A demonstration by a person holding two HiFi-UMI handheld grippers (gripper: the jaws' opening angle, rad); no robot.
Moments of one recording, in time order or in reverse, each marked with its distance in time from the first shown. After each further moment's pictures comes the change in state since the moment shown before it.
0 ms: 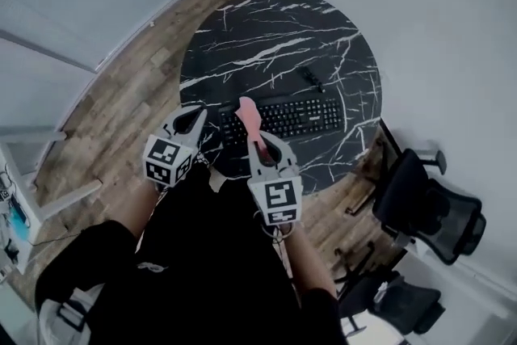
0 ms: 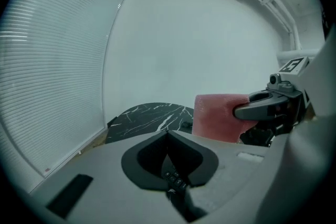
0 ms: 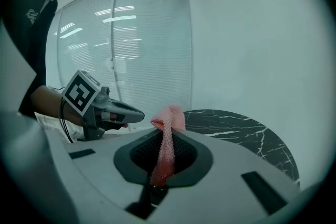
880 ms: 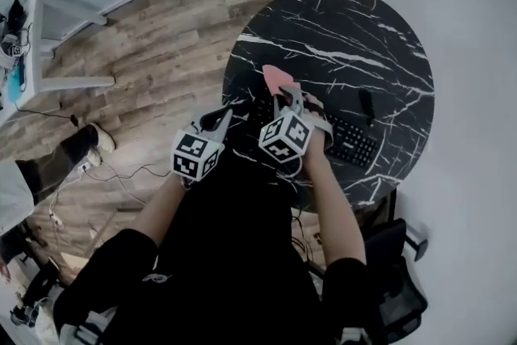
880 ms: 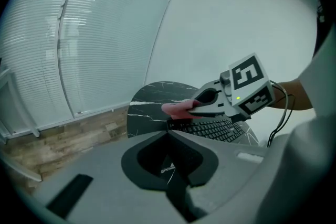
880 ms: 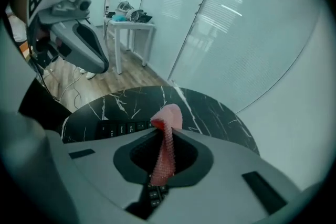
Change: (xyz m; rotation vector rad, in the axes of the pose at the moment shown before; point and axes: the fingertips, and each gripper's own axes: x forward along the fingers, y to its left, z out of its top) left arm -0.020 -0.024 -0.134 -0.380 0.072 0.407; right arm 0.157 0.005 -0.108 -0.935 0.343 0.404
